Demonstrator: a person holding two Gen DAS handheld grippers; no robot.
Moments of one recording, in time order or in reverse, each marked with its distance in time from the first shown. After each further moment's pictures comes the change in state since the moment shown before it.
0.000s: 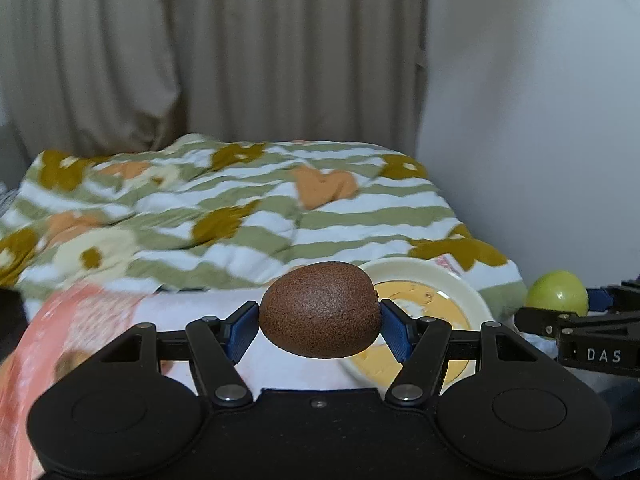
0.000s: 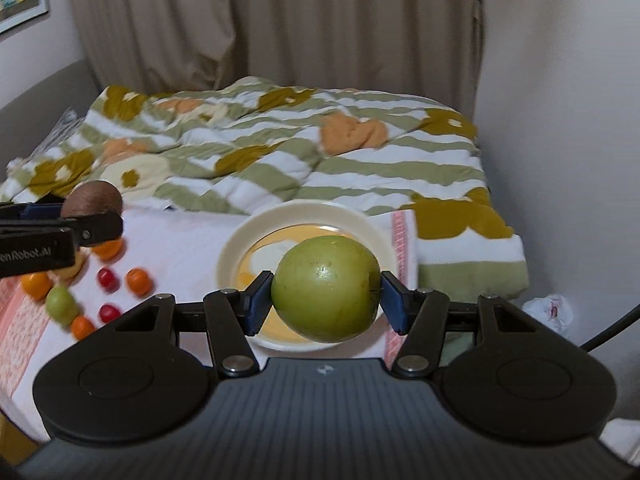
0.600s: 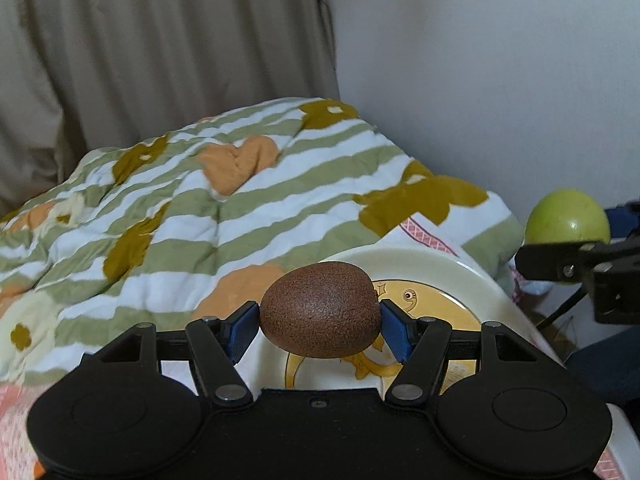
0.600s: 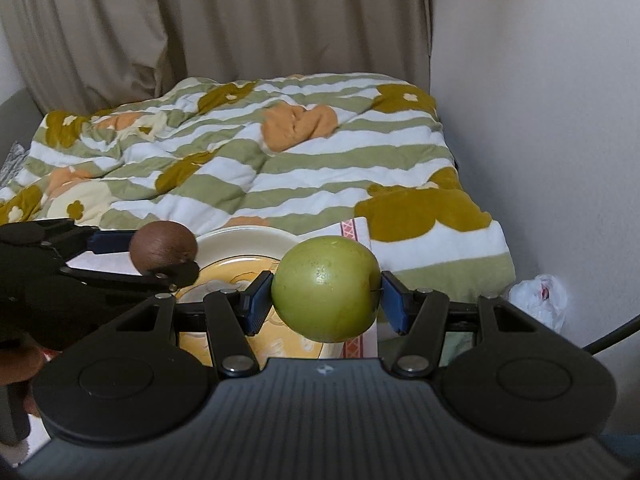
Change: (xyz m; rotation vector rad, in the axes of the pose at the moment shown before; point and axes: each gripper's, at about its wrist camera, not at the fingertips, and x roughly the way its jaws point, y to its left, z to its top) left arm 0.149 -0.054 0.018 0.293 0.128 -0.137; right arm 0.082 -0.041 0.032 0.127 0.058 -0.091
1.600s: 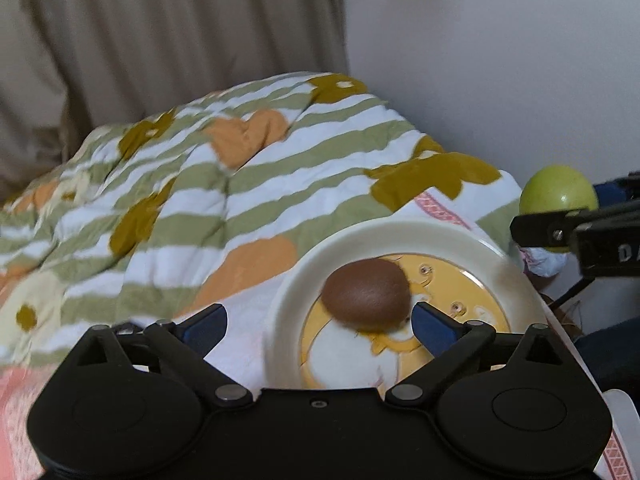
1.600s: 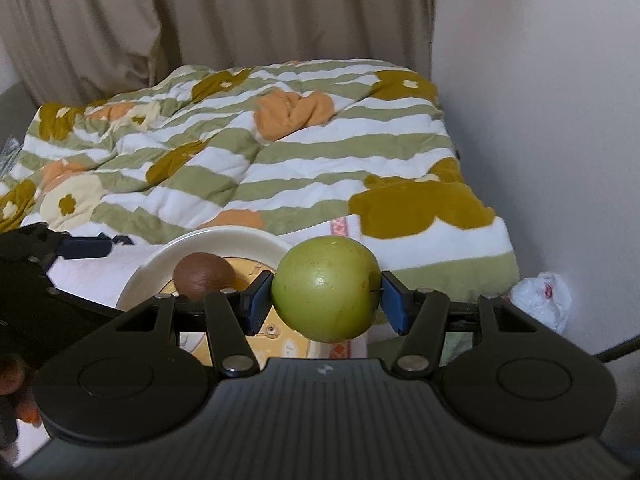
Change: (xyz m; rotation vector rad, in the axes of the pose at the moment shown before) left arm -0.004 0.012 -0.002 -0.038 0.085 0.036; right arm 0.024 -0.006 0.012 -0.024 0.044 0.028
